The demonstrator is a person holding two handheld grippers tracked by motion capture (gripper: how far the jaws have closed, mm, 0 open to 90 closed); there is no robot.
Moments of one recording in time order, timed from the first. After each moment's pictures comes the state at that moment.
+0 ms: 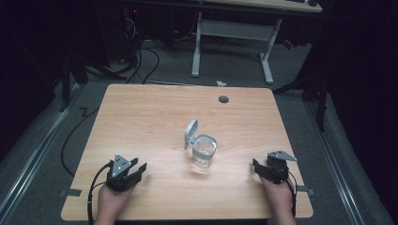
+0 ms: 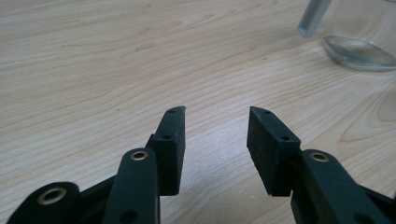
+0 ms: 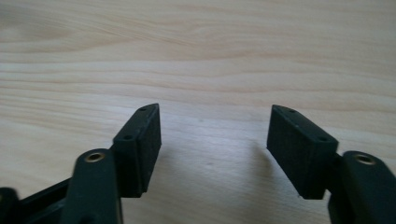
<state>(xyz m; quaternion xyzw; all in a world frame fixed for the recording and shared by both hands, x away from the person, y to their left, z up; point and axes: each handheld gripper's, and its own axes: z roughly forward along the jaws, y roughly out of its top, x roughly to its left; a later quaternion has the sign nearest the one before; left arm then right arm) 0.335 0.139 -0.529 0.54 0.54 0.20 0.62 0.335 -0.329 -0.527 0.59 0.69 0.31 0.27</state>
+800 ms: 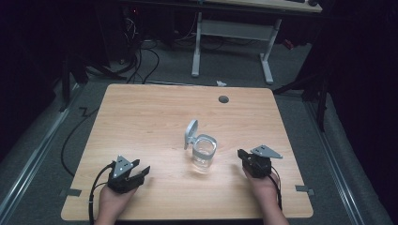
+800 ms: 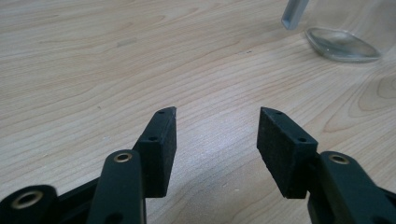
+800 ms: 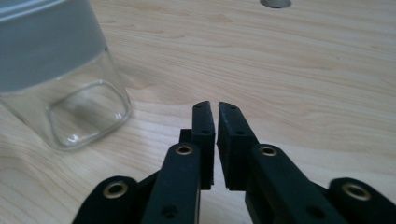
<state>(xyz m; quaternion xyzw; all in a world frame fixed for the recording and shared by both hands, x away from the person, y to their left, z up) 0.331 0.138 -0.530 0.55 0.53 0.18 0.62 0.342 -0.271 -0.503 0.50 0.72 0.40 0.26</state>
